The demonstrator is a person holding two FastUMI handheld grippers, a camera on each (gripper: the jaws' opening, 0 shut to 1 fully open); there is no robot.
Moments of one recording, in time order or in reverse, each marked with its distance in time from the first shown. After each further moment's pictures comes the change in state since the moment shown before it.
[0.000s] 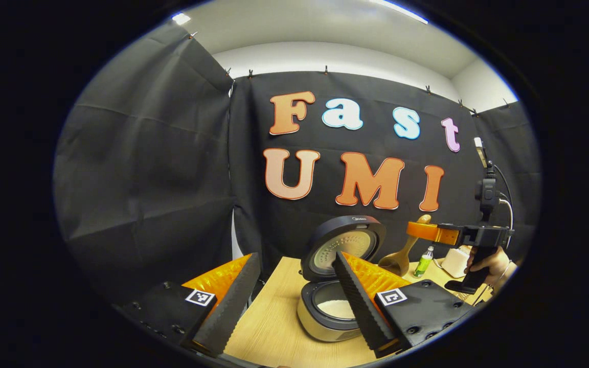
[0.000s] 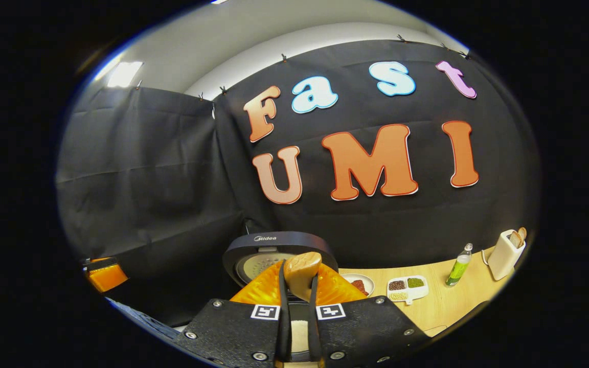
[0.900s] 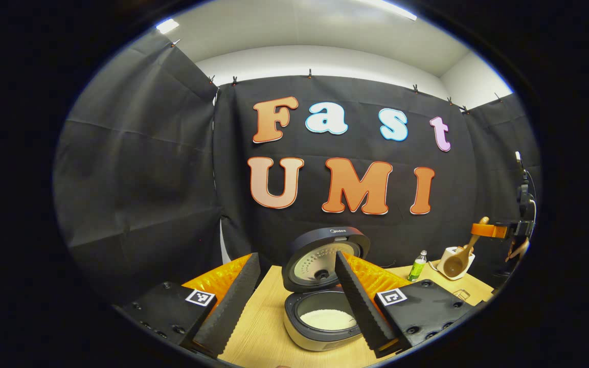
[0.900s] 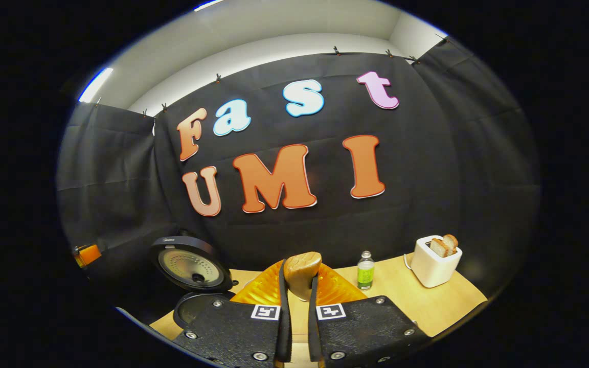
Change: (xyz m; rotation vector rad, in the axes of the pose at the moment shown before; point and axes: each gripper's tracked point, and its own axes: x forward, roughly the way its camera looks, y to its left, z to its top) left arm 0.021 -0.052 0.024 0.015 -0.041 -0.028; right arm -0.137 -0.216 0.024 0.023 -0.032 -0.350
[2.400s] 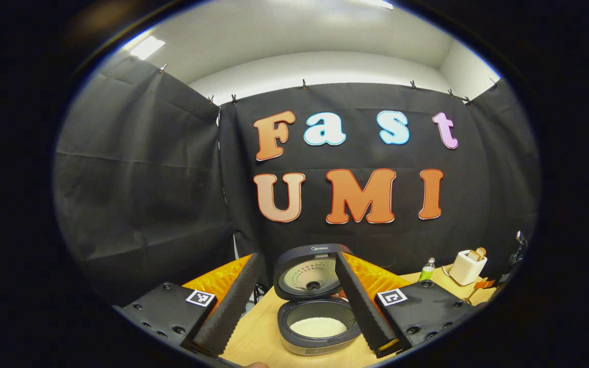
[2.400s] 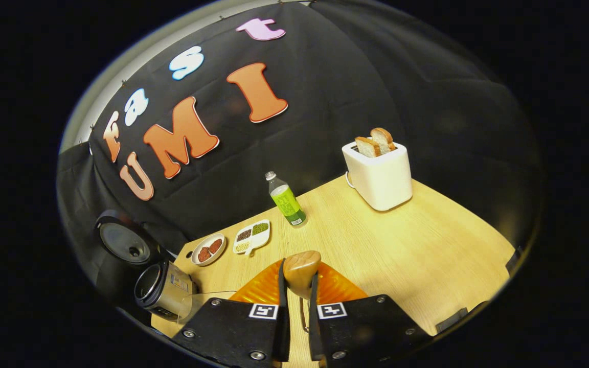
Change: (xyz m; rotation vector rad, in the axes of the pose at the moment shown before) left arm -0.018 -0.077 0.039 0.102 -0.033 0.111; right arm 0.008 -0.195 -0.194 0.356 0.323 -0.163
